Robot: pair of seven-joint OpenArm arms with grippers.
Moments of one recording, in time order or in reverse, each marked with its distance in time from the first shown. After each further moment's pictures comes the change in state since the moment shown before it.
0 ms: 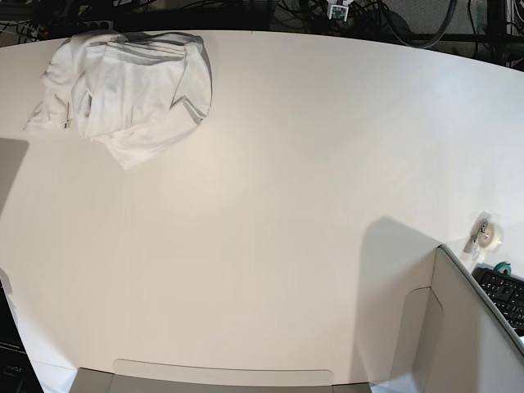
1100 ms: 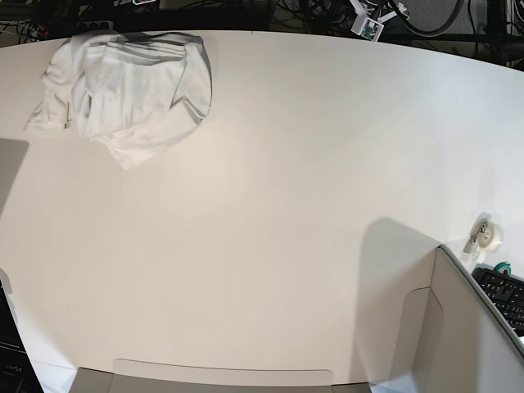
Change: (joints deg) left arm 13.1 -22.3 5.0 44.8 -21.4 -5.9 17.1; right arm -20.3 1.4 -0.2 42.1 -5.3 0.0 -0.7
